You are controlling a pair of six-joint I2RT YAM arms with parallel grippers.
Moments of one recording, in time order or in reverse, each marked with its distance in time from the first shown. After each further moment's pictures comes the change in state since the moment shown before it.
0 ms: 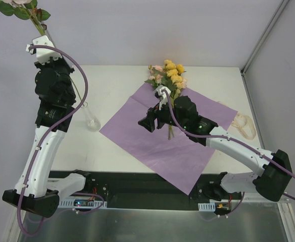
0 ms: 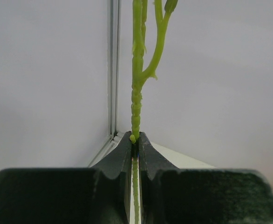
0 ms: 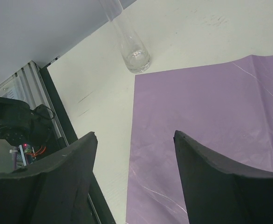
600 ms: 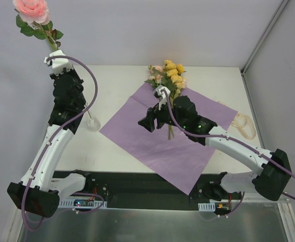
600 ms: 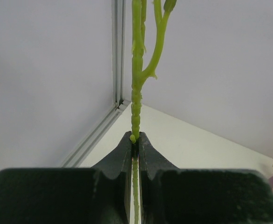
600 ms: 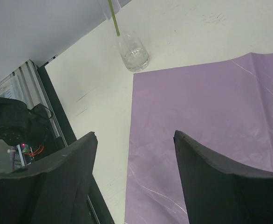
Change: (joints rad) left arm 0.006 -0.003 -0.232 0.075 -0.054 -0.076; right arm -0.003 0.008 0.000 0.000 0.000 -0.002
